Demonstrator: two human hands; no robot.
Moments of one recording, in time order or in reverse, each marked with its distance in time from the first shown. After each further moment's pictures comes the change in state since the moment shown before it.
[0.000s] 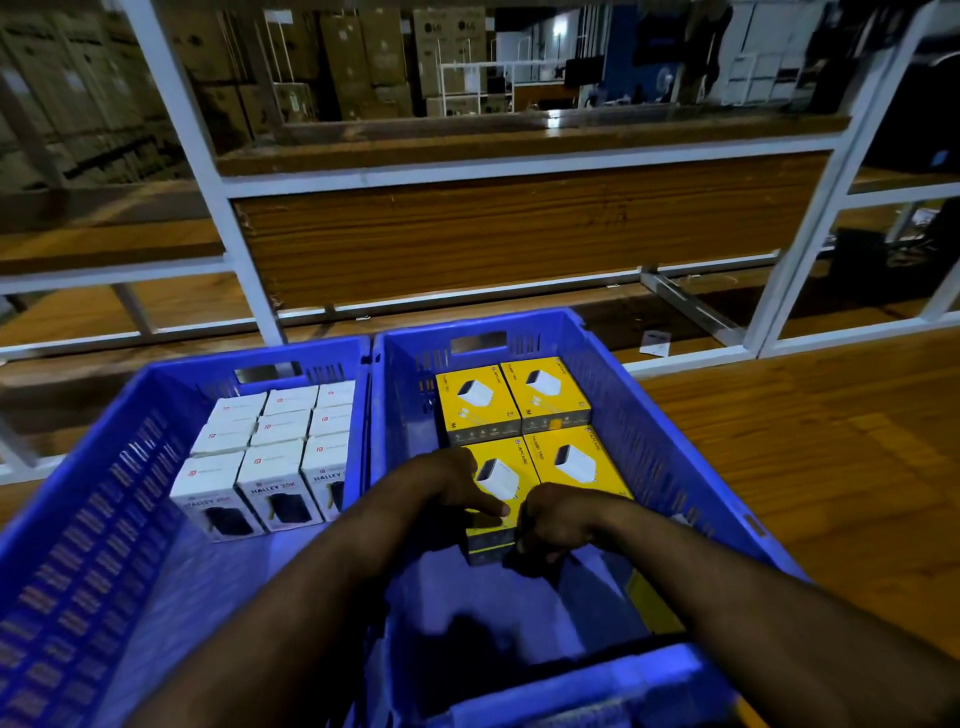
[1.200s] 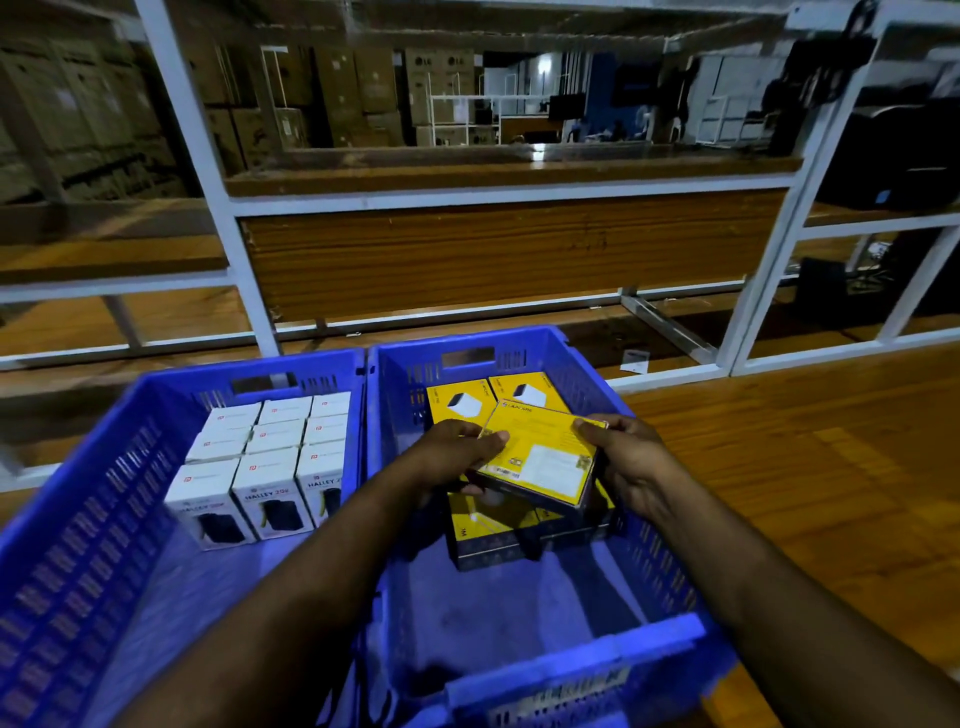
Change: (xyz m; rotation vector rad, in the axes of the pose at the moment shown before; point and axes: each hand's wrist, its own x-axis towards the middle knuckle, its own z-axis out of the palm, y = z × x) left_hand -0.019 0.014 -0.007 -0.971 0.131 0.146; right_hand -0.051 0.016 -0.045 1.449 0.730 -0.023
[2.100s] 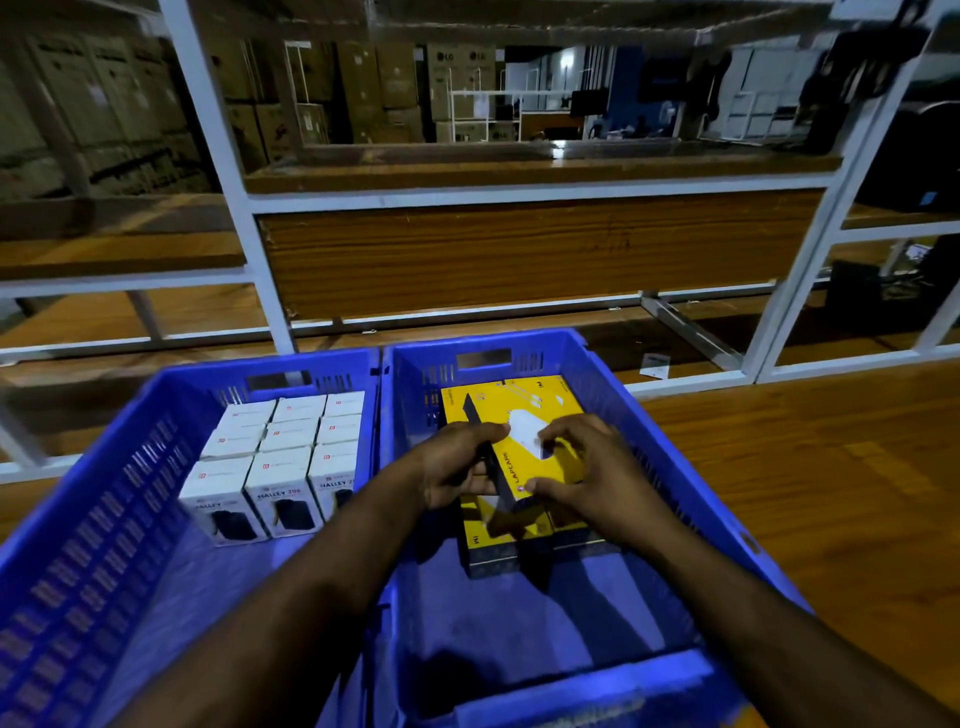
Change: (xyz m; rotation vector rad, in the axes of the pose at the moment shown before) left_hand 0.005 0.004 -0.003 -0.412 -0.114 -0.085; right_hand -0.013 0.022 0.007 -0.926 -0.270 -0.819
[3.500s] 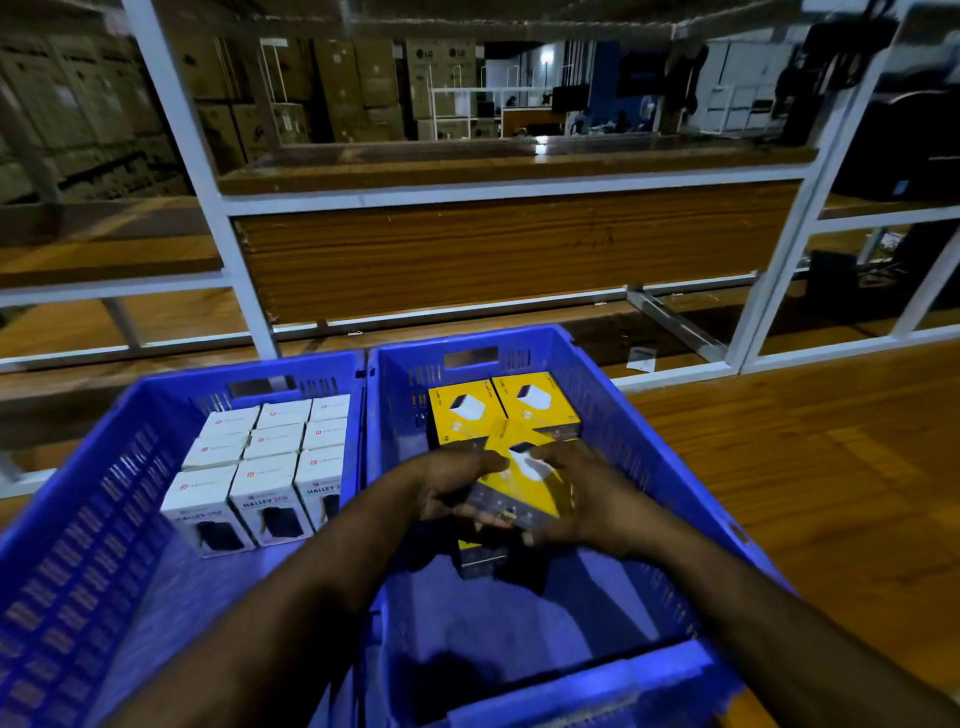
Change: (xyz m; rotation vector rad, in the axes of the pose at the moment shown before) left_hand -0.008 -0.005 0.014 0.120 -0.070 -0.161; right_hand -0.011 0.006 -0.006 -0.198 -0.358 0.135
